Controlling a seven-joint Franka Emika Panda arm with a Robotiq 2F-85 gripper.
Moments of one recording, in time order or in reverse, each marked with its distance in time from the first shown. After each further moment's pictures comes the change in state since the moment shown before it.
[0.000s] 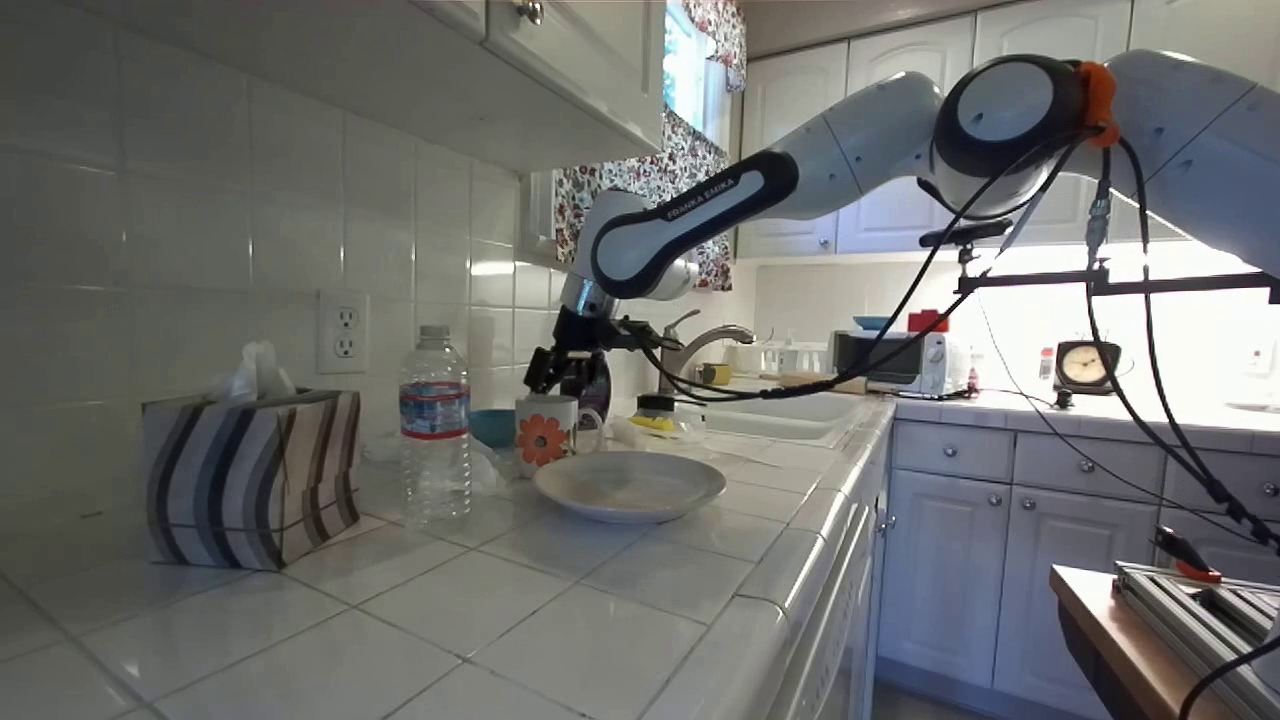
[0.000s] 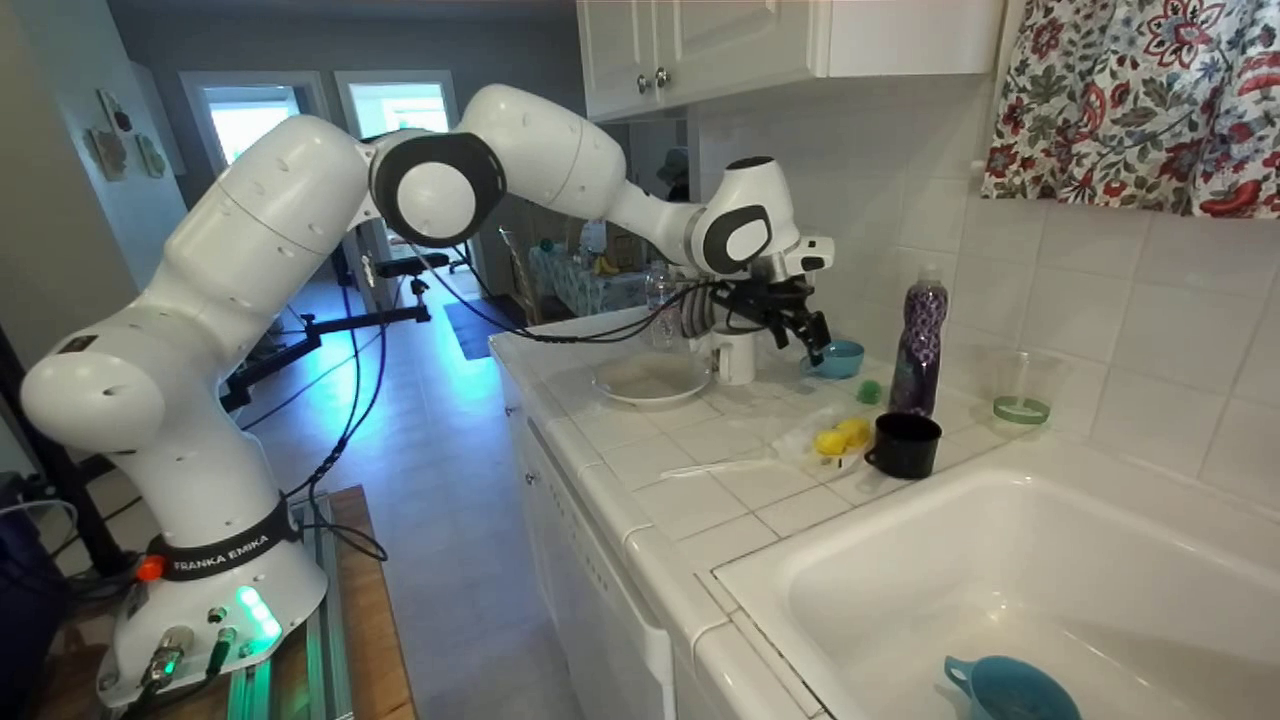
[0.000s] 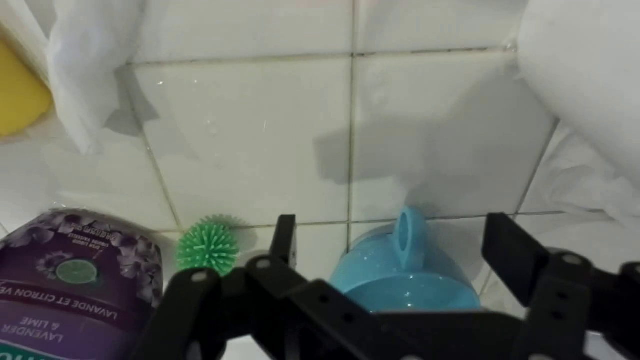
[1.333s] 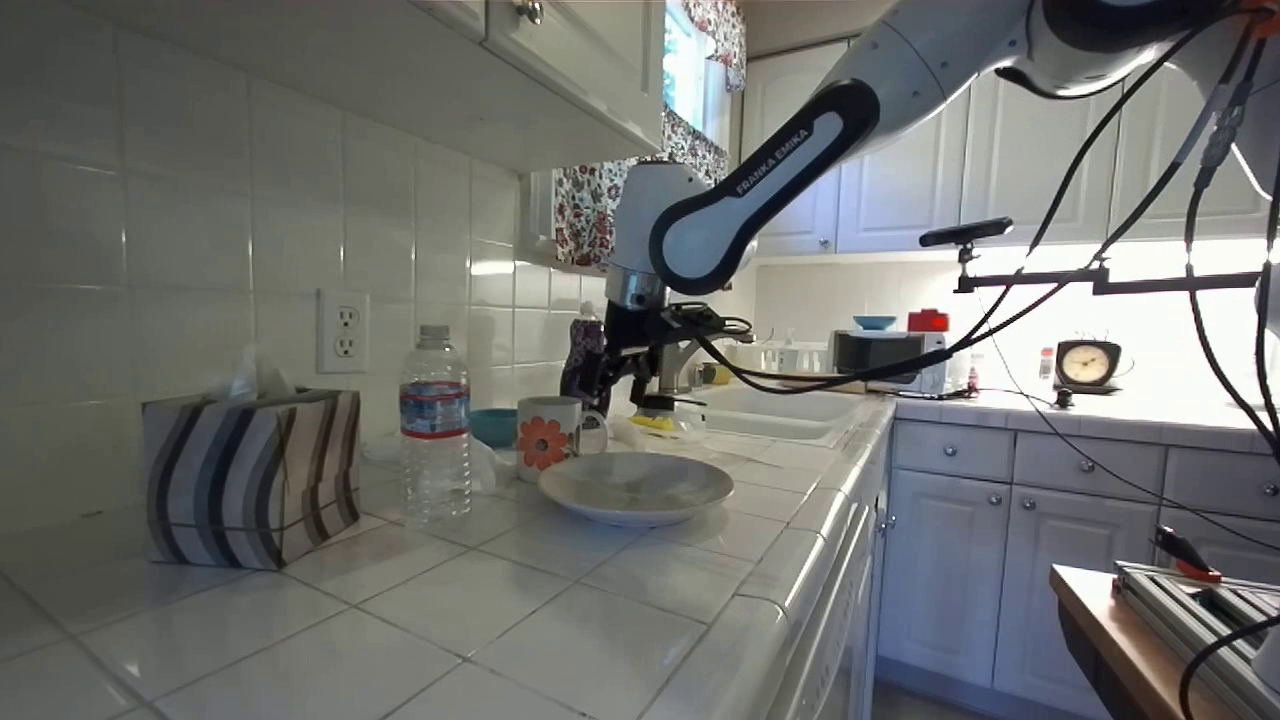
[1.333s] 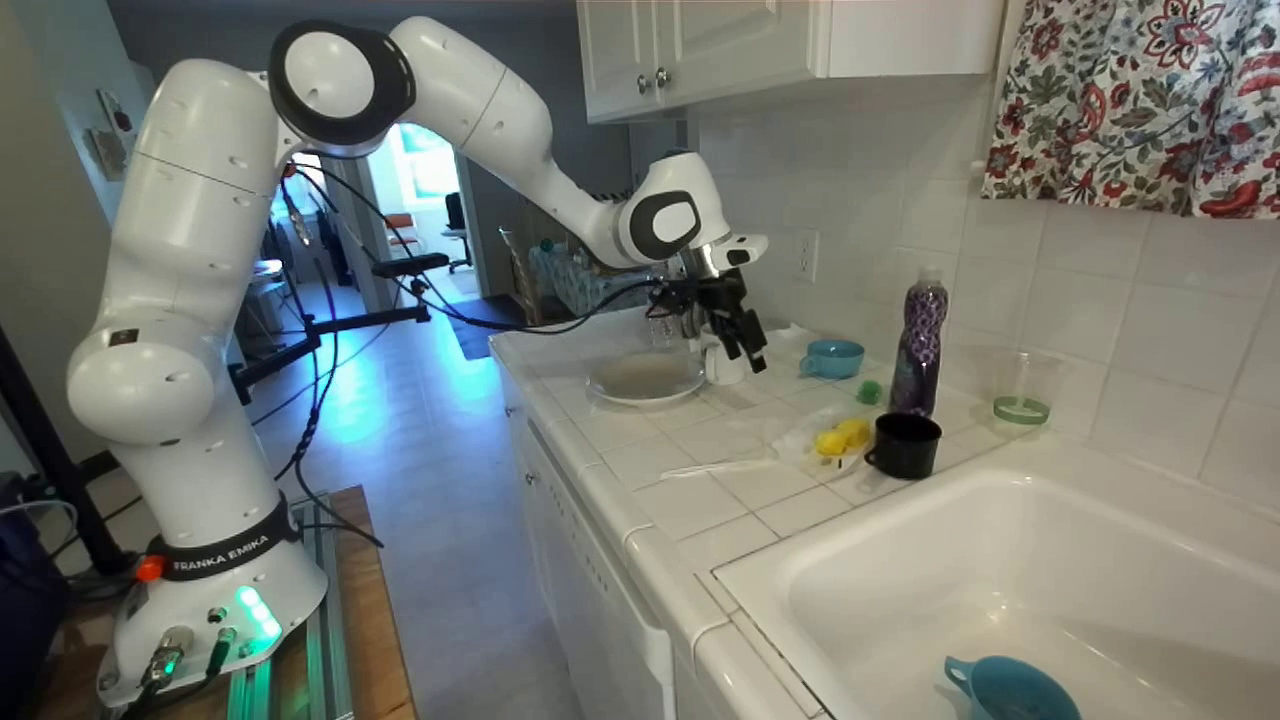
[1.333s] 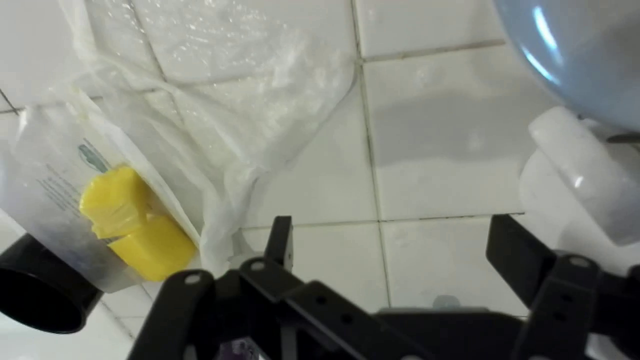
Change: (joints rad) arm 0.318 -0.345 -0.350 -0.533 -0.034 0.101 0.249
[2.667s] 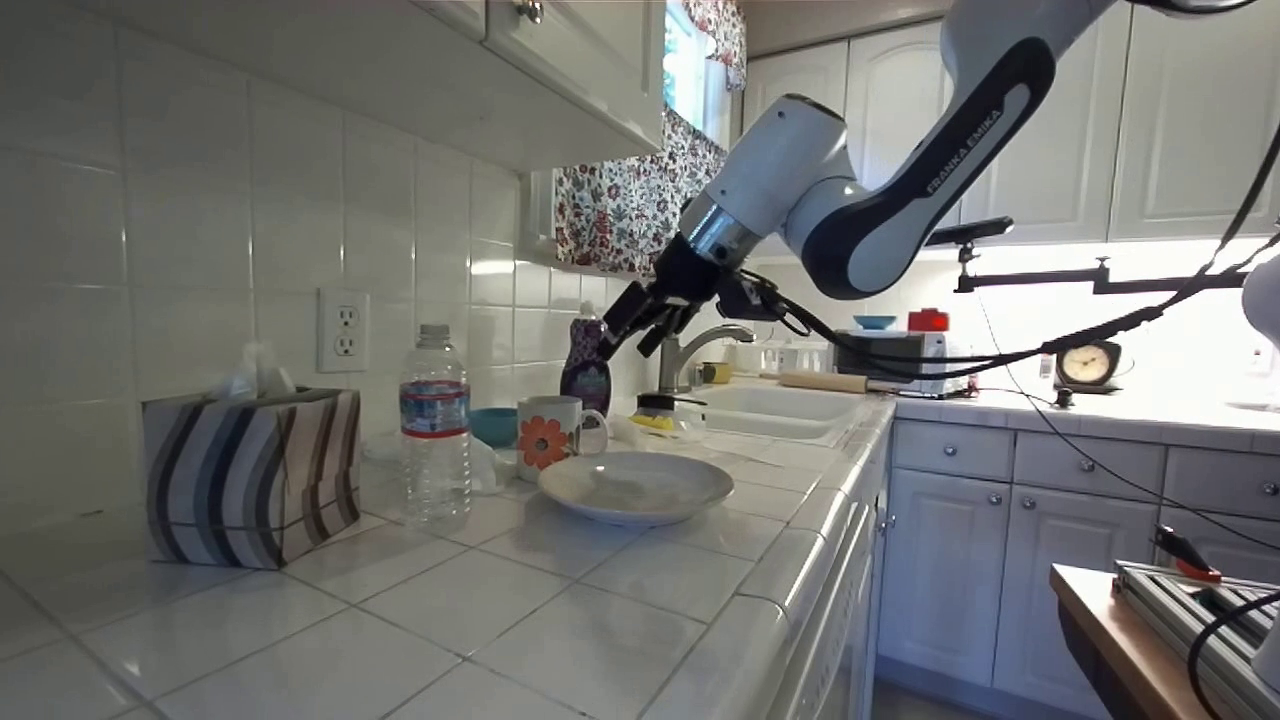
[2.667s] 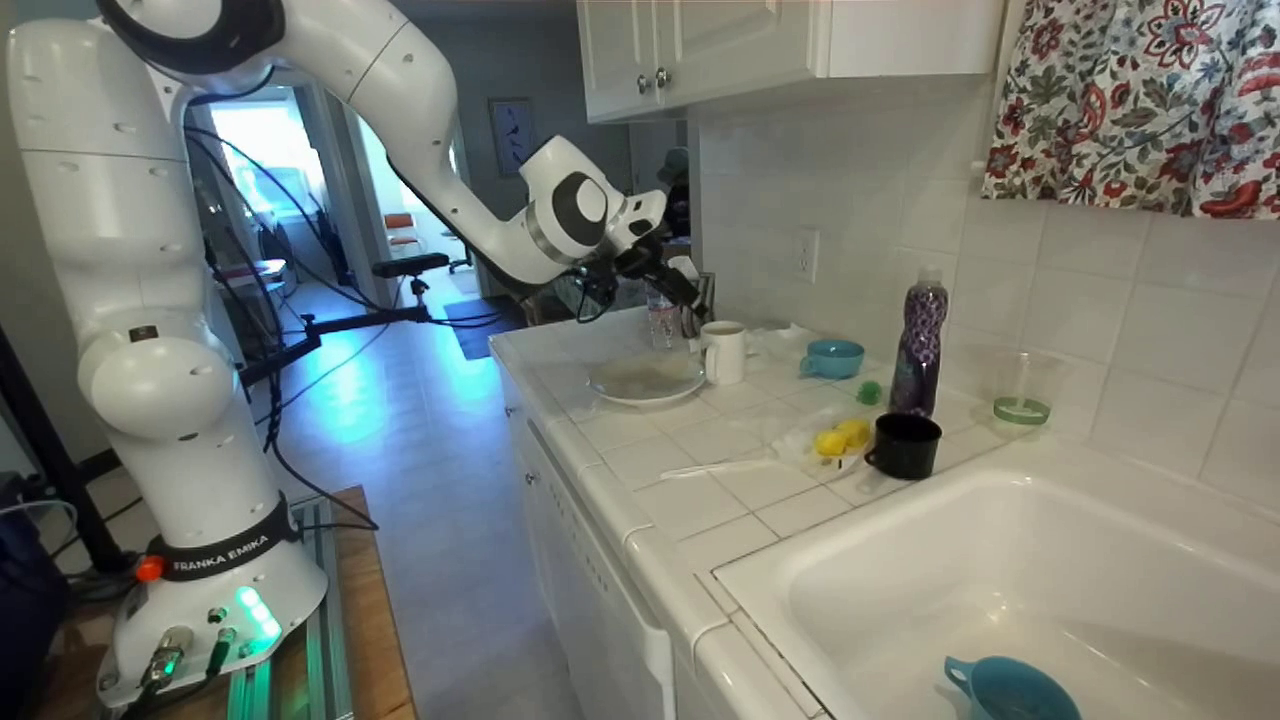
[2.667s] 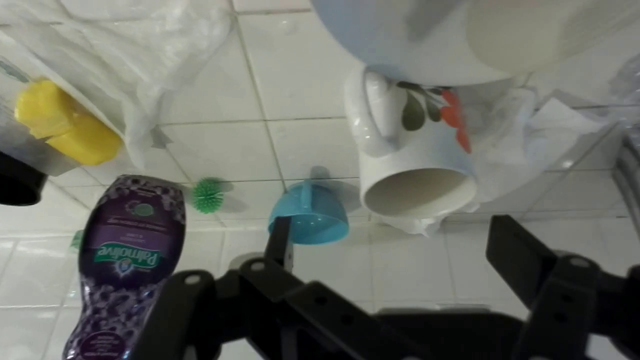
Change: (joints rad) arm 0.131 -0.357 -0.101 -0.490 -0.590 0.580 0.521
